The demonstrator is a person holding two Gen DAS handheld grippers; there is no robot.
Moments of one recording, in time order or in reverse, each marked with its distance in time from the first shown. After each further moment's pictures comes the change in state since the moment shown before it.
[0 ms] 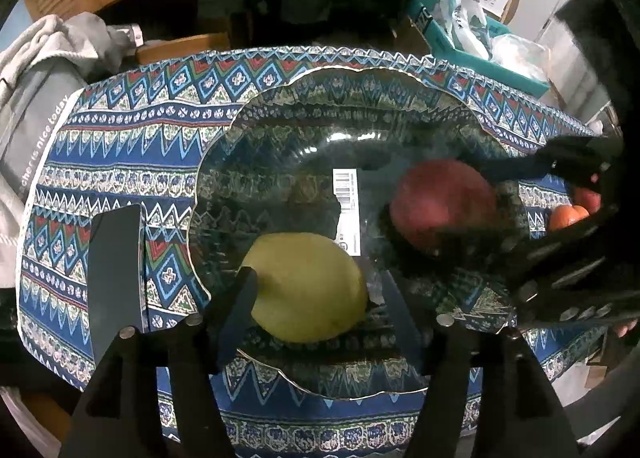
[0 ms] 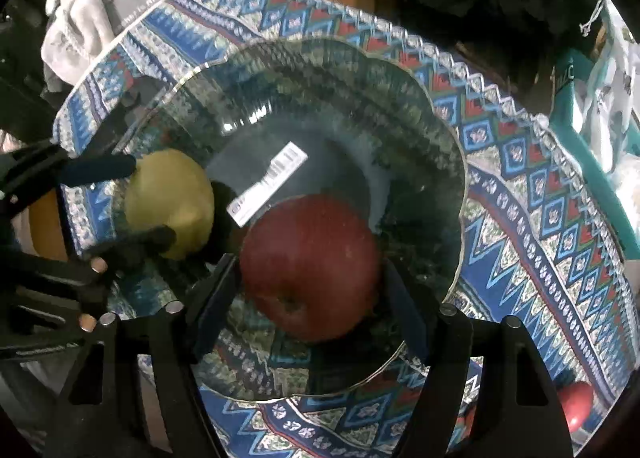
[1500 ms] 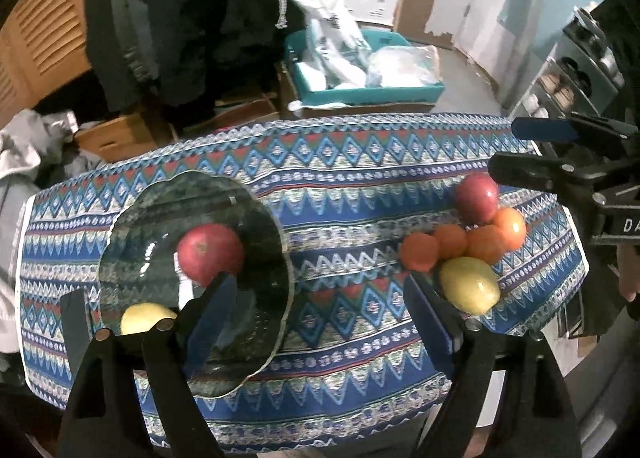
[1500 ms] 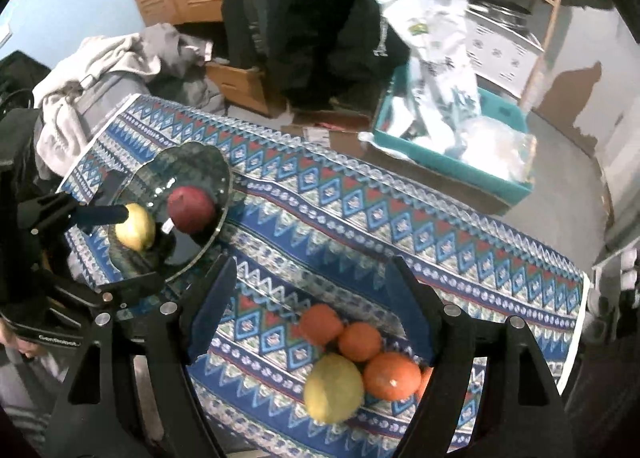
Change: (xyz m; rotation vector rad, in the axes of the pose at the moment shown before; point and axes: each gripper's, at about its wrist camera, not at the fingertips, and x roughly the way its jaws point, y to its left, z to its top) left arm -0.077 -0.165 0.029 0.208 -0.102 -0.117; right arm -0.182 -0.119 -0.112 0.218 -0.263 -0.172
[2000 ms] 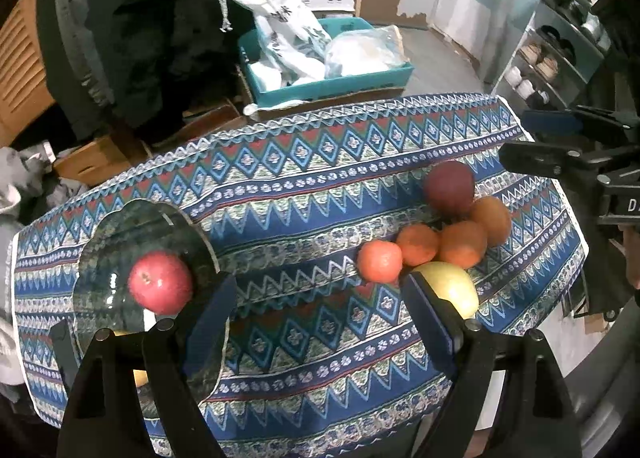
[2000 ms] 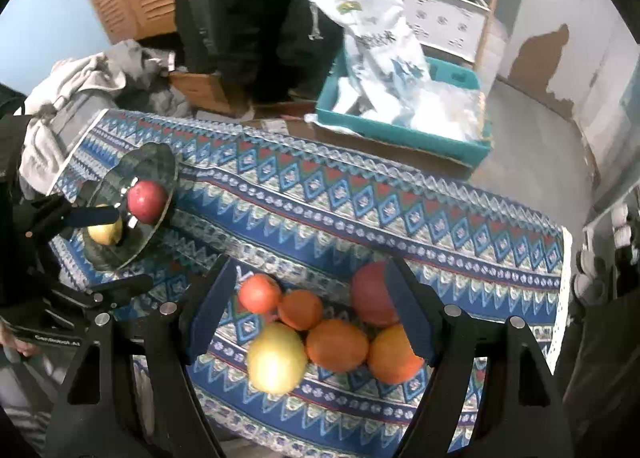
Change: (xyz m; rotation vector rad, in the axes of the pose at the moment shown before) left arm 0.025 -0.054 0.017 0.096 0.029 -0.016; right arm -0.015 -0.067 -0.038 0.113 0.004 -0.049
